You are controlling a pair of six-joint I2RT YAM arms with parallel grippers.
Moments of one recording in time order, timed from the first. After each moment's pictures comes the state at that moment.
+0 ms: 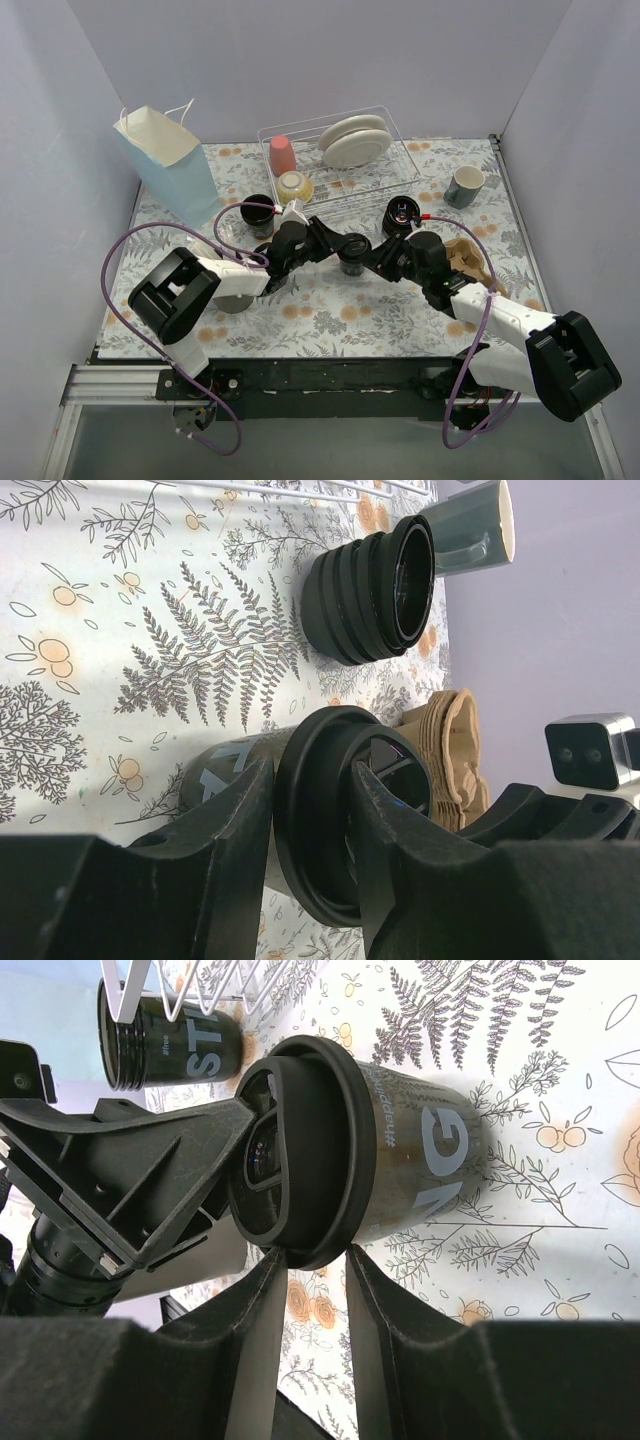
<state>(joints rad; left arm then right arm) -0.74 1.71 0.72 0.61 -0.01 -1.05 0.56 1.17 0.45 0.23 -0.15 1.07</state>
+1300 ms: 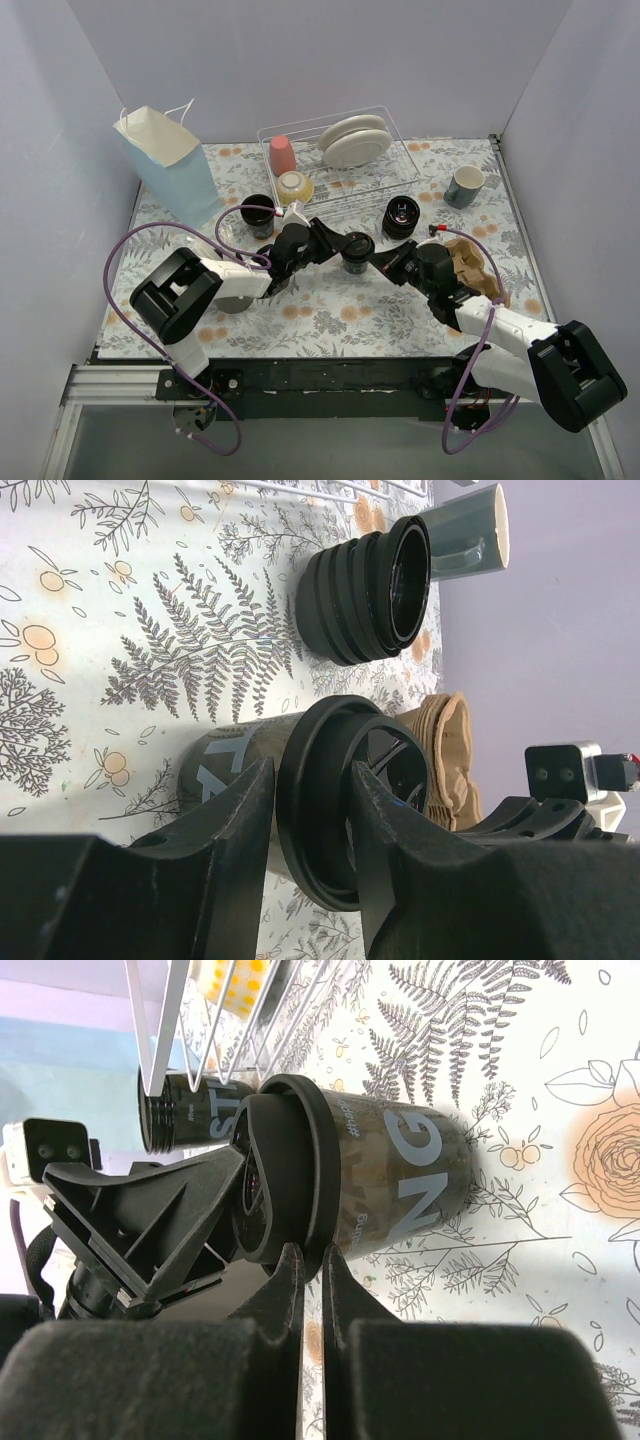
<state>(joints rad) -0.76 1.71 0.72 0.62 -0.05 -1.09 0.55 1.12 0.33 0.37 -0.04 1.19</state>
